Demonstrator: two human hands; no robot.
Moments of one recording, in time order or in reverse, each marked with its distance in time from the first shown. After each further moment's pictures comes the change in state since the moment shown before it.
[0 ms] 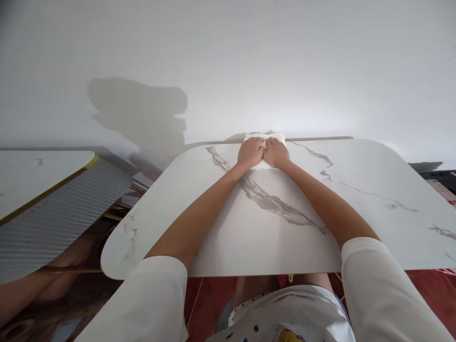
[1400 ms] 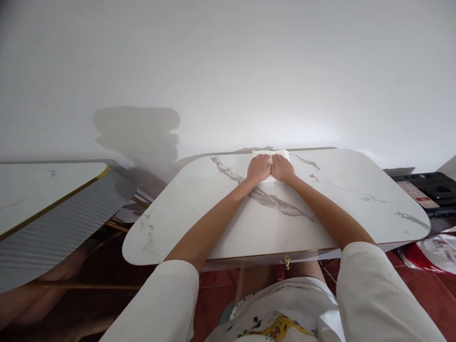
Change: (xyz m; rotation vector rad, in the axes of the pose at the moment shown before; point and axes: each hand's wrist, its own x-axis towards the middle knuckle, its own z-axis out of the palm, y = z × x) left_hand -0.035 0.050 -0.002 0.085 -0.021 0.049; right_hand -0.051 0.022 -0.004 -0.033 0.030 0.047
